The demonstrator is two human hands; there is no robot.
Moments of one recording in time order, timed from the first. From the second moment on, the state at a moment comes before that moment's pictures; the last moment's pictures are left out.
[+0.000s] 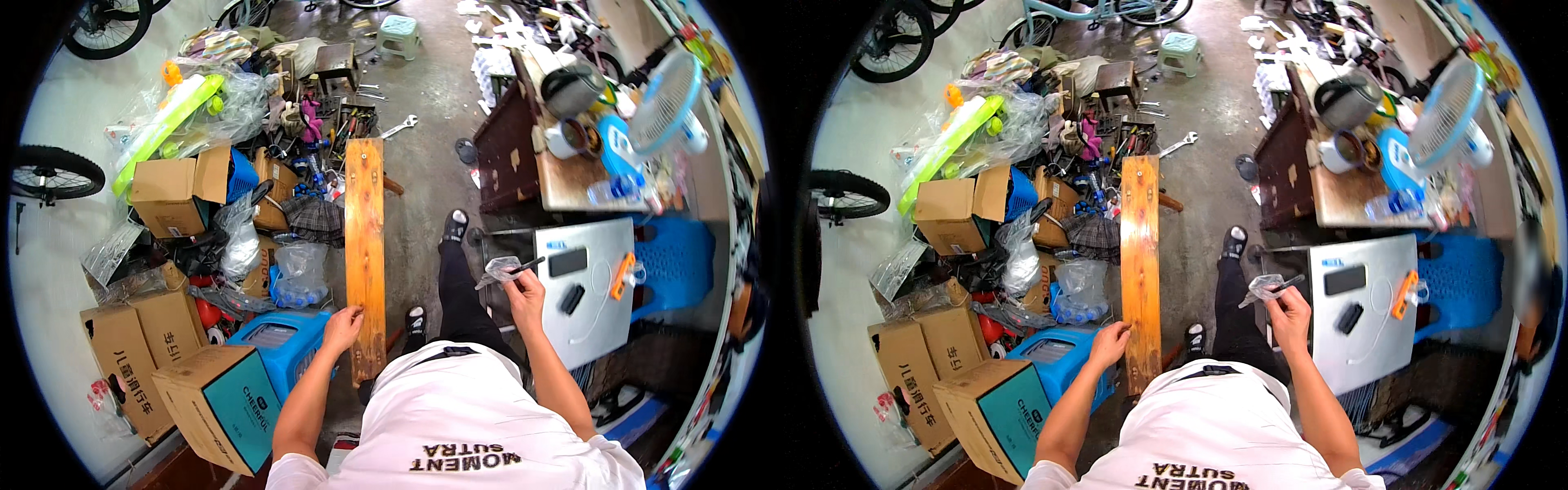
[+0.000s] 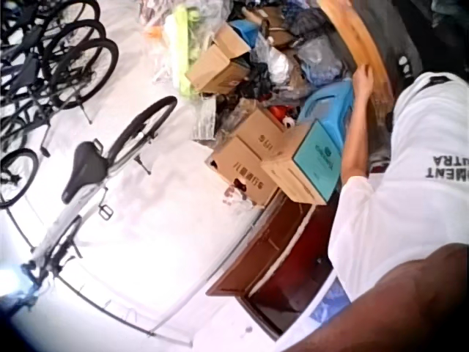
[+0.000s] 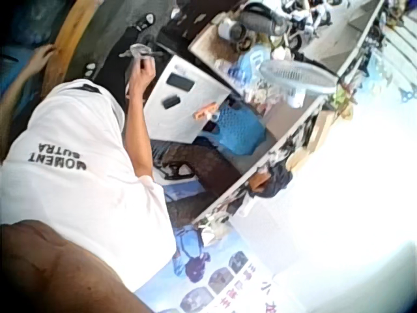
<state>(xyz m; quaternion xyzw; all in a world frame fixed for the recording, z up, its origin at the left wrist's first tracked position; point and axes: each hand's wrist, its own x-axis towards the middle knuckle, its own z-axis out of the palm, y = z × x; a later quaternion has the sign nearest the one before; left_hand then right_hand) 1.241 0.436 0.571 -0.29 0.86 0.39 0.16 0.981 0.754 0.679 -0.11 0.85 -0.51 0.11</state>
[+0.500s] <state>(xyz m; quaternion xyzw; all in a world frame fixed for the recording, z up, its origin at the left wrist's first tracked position) 1.012 0.348 0.575 -0.56 0.67 0.45 0.19 0.564 0.541 0.647 -0.18 0.84 -0.49 0.16</state>
